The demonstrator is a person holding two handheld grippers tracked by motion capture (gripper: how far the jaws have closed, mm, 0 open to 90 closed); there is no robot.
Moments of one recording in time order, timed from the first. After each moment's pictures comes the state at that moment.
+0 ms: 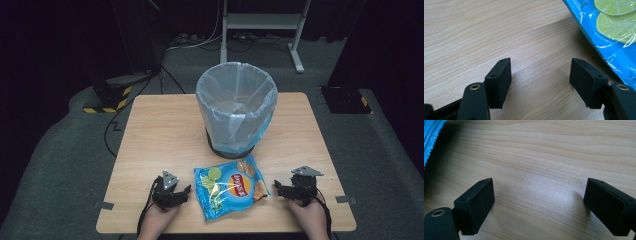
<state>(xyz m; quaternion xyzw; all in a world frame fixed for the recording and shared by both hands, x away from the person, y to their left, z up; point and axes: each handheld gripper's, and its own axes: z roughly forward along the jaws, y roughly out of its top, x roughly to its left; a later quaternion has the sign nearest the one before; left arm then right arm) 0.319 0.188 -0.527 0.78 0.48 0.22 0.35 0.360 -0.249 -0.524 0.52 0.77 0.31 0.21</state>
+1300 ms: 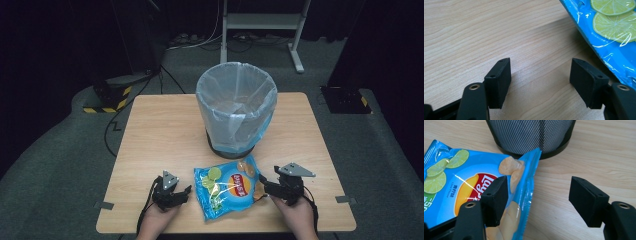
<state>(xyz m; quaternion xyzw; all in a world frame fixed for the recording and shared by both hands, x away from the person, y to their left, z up) 0.319 0.189 -0.527 0.78 0.47 0.21 0.35 0.343 -0.197 -0.480 0.45 0.76 0.41 0.21</state>
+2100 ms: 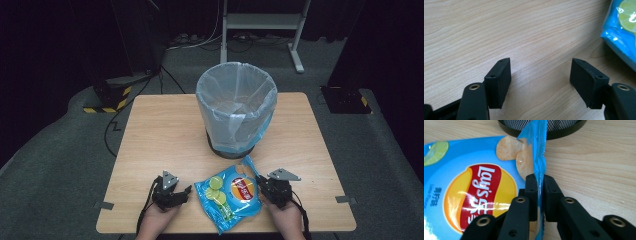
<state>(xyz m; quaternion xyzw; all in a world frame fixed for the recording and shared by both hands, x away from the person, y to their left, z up) 0.319 0.189 -0.527 0.78 0.47 0.21 0.36 0.343 -0.176 -0.514 0.47 0.77 0.39 0.18</state>
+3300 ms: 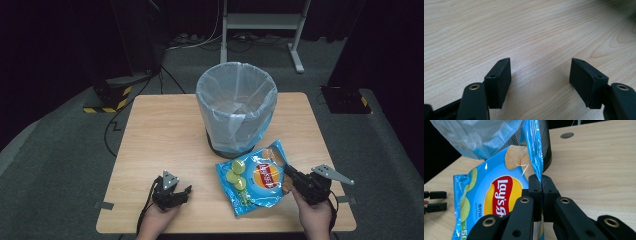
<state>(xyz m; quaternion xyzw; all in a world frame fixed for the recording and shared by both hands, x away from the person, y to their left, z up) 0.319 0.189 -0.527 0.78 0.47 0.21 0.35 0.325 -0.253 -0.455 0.51 0.66 0.51 0.18</state>
